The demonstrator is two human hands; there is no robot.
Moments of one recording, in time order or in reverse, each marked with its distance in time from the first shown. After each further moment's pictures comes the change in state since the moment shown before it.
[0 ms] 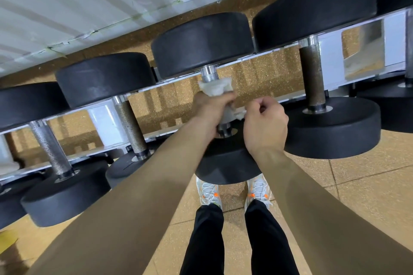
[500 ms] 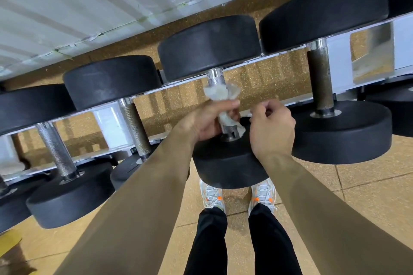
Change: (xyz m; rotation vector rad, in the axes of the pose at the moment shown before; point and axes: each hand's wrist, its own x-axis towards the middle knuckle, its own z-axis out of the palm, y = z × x) left_hand 0.023 -0.010 -0.029 -0.204 -0.683 -0.059; right_hand 0.001 0.002 0.002 0.009 -0.015 -0.021
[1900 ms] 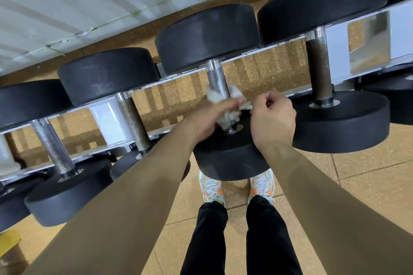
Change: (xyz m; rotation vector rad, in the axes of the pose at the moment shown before) left_hand -0.010 -0.005 0.007 0.233 0.195 0.087; right_hand 0.000 0.000 0.000 -0.029 0.019 0.001
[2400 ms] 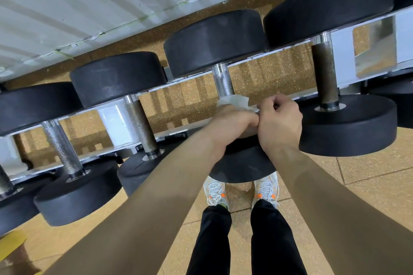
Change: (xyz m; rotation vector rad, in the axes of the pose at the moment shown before) left_hand -0.046 0.014 0.031 0.171 0.009 -0.145; right_hand 0.000 0.001 -0.001 0.006 -0.007 -0.011
